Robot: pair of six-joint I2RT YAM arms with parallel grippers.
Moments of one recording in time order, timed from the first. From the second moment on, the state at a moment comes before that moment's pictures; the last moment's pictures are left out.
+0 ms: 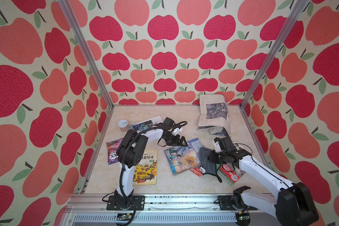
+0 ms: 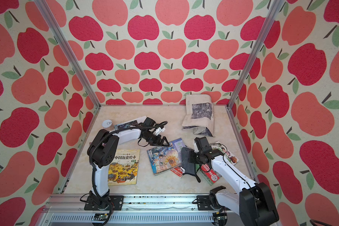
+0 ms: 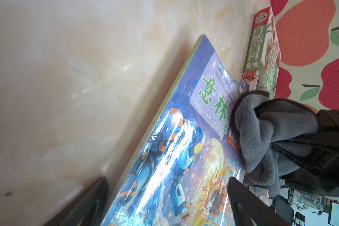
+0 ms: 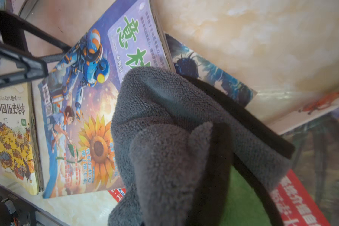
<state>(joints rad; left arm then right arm) -0.55 2.01 1.30 -0.44 0.70 -0.27 0.44 1.16 0.64 -0.55 -0.22 0.45</state>
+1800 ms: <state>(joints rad) -0.59 1.65 0.70 0.15 0.58 -0.86 0.47 1.38 0.74 -0.53 -0.10 0.40</state>
